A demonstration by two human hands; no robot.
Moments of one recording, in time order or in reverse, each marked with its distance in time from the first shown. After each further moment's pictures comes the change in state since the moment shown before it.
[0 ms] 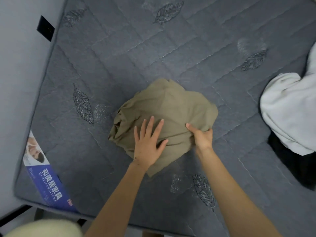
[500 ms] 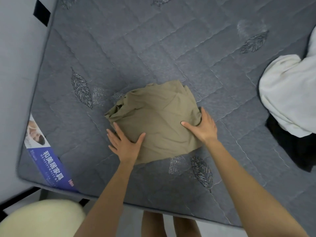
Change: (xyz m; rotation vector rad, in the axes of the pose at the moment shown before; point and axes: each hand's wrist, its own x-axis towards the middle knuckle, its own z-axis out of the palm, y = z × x) left_hand -0.070 -0.024 0.020 -0.482 0.096 -0.778; right_hand 0.017 0.025 -0.056 -1.138 -0.189 -0.329
